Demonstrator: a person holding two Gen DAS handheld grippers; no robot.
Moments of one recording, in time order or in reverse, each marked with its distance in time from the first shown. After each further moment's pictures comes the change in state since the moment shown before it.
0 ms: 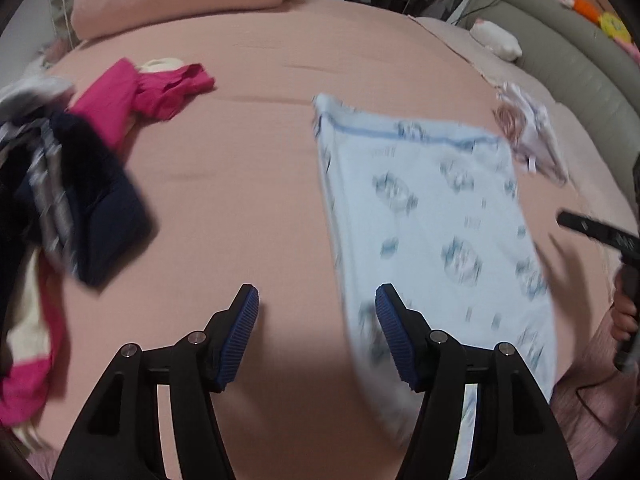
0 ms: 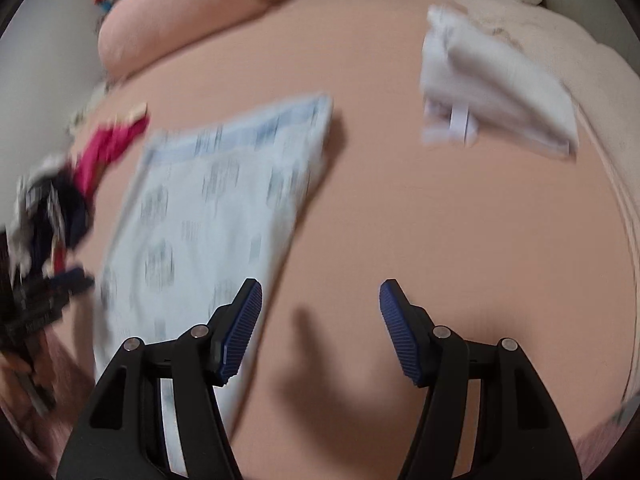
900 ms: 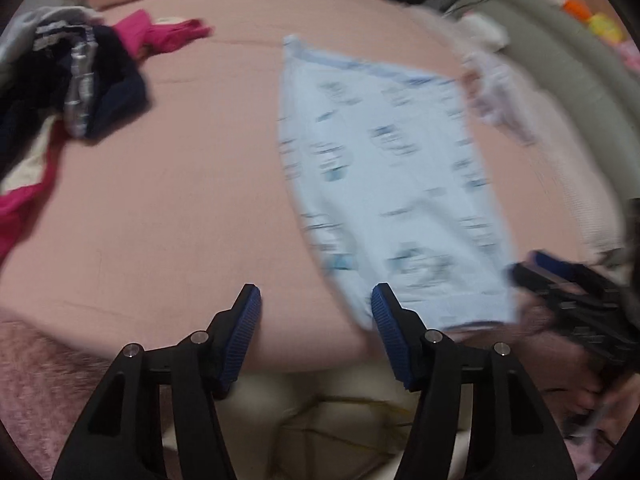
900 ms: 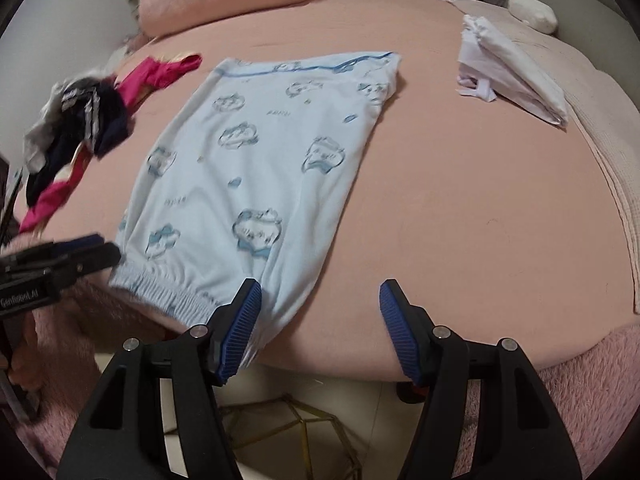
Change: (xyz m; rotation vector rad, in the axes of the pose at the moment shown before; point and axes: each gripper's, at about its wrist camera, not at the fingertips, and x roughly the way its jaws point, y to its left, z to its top) left arm -0.035 -0.028 -0.116 -0.068 0.080 0.032; right arm -0.038 0.074 -0.149 -0.149 0.046 -0.054
